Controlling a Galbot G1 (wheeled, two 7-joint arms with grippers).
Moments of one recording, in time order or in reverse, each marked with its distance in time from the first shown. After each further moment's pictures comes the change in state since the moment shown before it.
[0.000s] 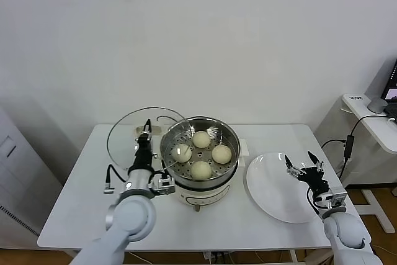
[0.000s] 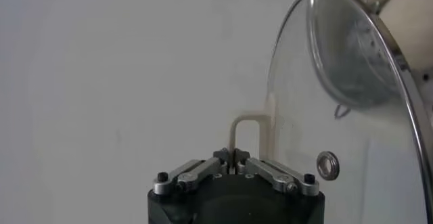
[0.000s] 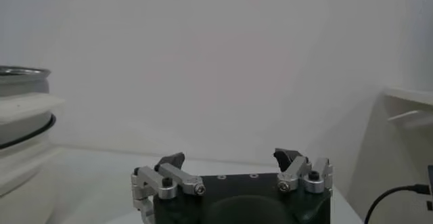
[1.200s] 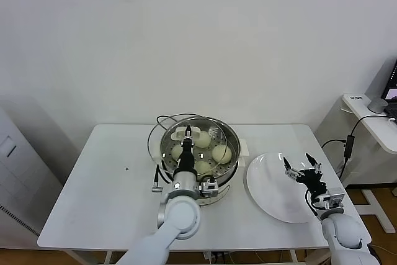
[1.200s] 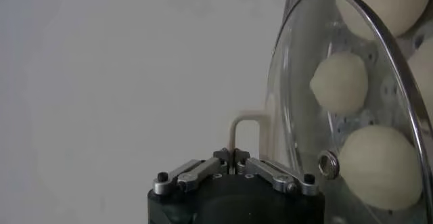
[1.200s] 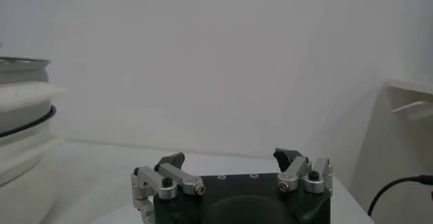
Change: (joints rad) left arm -0.102 -0.222 0.188 0.205 0.156 0.029 0.029; right arm 0.009 0.012 -0.004 -0.033 -0.013 0.009 -0.007
